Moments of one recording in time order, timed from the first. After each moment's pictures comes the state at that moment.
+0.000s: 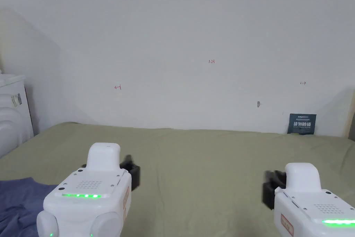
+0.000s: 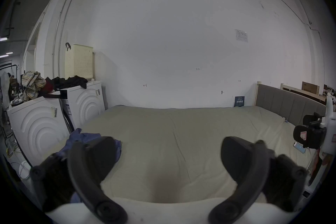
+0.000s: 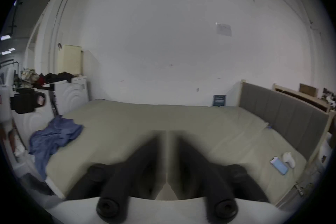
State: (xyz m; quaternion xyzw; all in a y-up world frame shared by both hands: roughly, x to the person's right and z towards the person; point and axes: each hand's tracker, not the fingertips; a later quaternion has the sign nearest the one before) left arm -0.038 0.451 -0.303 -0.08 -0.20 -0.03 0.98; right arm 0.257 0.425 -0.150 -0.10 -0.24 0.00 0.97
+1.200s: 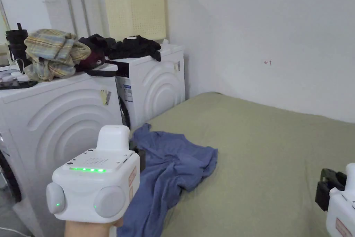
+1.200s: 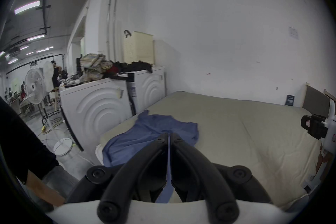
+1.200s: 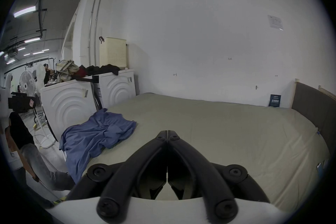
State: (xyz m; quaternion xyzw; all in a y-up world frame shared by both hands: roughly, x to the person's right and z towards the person) left arm -0.275 0.439 -0.296 -0.15 0.04 -0.01 0.99; right arm 0.111 0.393 -0.285 -0.12 -0.03 -0.01 0.99
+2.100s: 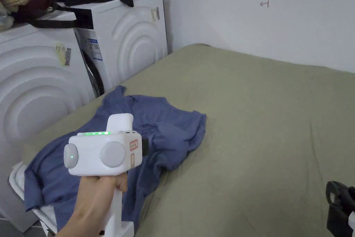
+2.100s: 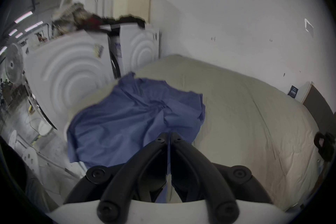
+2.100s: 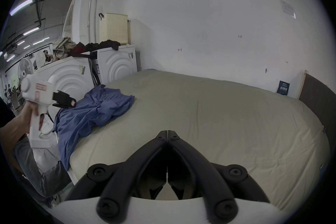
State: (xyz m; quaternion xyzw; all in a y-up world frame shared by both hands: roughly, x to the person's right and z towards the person) left arm -0.270 0.298 -0.541 -0.36 -0.01 0.05 0.93; right arm 0.116 0.320 -0.344 -0.21 -0.01 0.00 0.98
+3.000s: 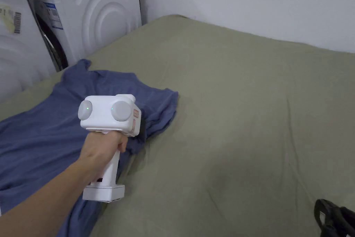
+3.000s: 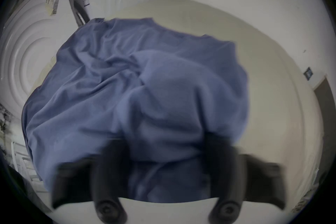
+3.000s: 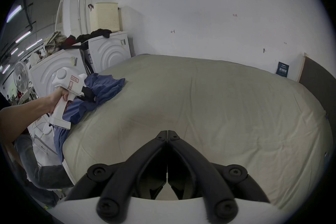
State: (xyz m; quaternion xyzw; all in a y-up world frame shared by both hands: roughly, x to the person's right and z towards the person) left arm -0.212 0.231 -0.673 -0.48 -0.02 0.01 0.88; right arm 0.148 0.284 -0.342 -0.27 -0.02 -0.04 0.96
